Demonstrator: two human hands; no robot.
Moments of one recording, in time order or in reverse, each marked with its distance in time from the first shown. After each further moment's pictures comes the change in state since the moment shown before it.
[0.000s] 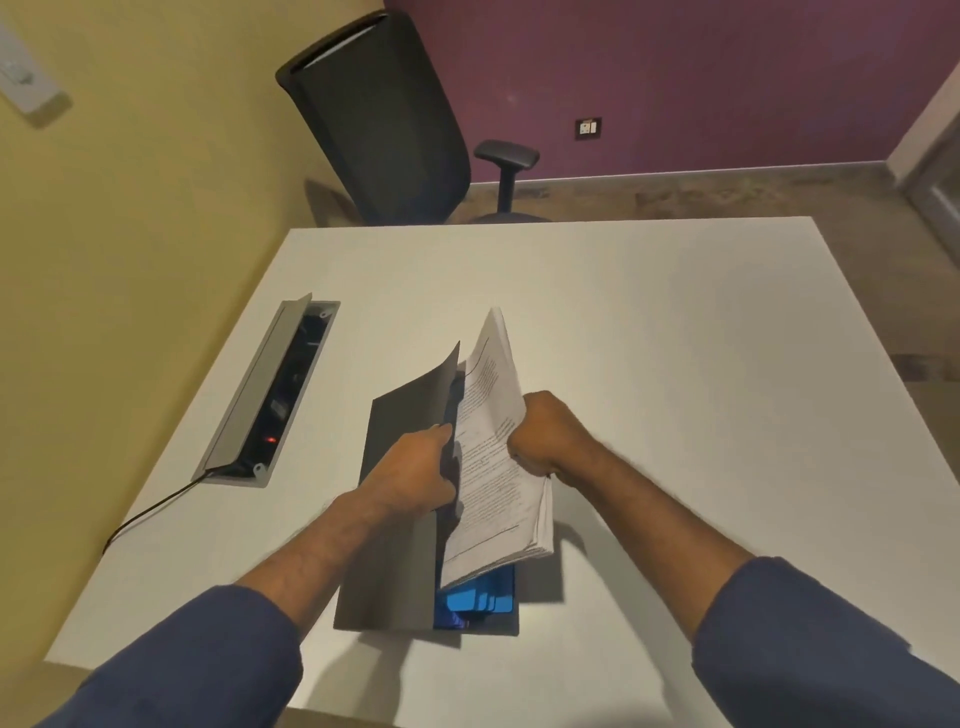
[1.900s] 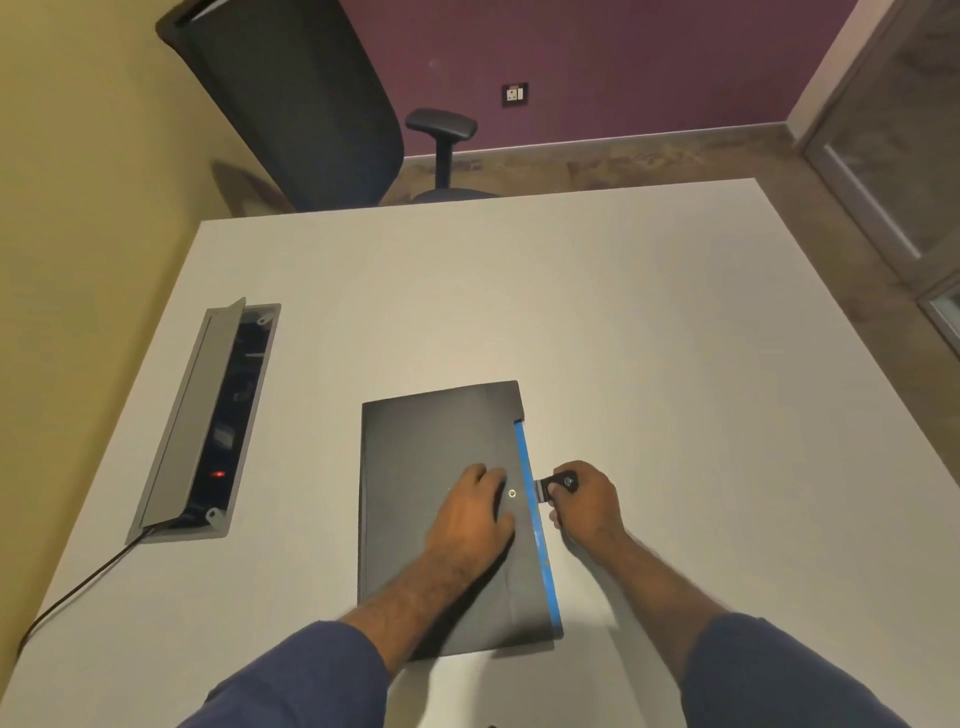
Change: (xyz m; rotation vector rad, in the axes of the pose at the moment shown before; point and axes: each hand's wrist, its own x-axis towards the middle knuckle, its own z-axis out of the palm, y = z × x) left_hand 0.033 -0.014 0.096 -0.007 0.004 0.198; right_hand 0.029 0.133 0.084 0.378 0.431 0.234
